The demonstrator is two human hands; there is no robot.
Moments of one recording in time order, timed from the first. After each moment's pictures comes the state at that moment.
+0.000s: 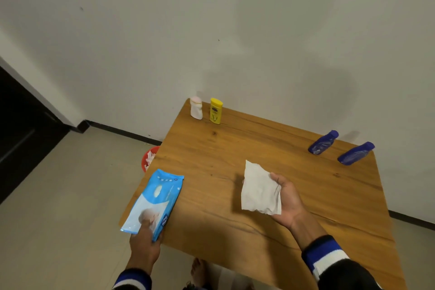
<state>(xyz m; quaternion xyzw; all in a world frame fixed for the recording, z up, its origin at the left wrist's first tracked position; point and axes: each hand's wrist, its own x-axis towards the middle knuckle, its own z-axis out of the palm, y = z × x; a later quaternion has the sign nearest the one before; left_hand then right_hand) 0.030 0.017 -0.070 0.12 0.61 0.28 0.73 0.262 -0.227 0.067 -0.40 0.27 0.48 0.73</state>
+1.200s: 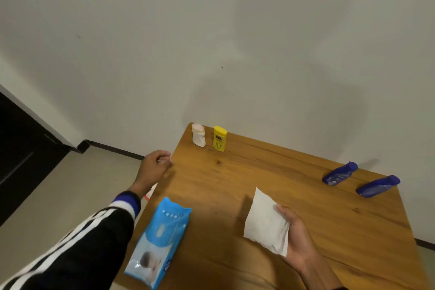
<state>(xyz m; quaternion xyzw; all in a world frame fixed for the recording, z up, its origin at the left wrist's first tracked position) 0.226 0.173 0.037 0.77 0.39 0.08 0.50 0.296 -0.199 0.062 -0.42 0.31 0.45 0.72</state>
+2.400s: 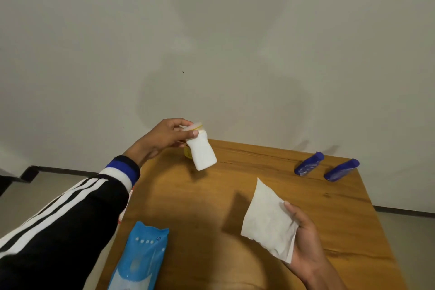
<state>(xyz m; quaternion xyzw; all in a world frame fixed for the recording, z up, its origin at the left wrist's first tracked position) 0.386 0.157 0.107 0.75 0.15 -0.09 0.64 0.301 -0.208 0.114 -0.33 0.30 0.37 0.81</state>
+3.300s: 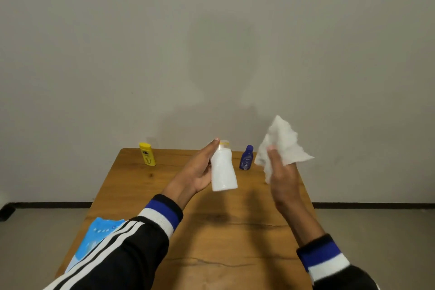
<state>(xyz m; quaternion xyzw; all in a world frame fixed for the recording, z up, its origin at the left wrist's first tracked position) 0.313 -0.181 0.171 0.44 0.18 -0.13 0.87 0.290 -0.372 0.207 -0.68 -0.03 -0.05 0.73</state>
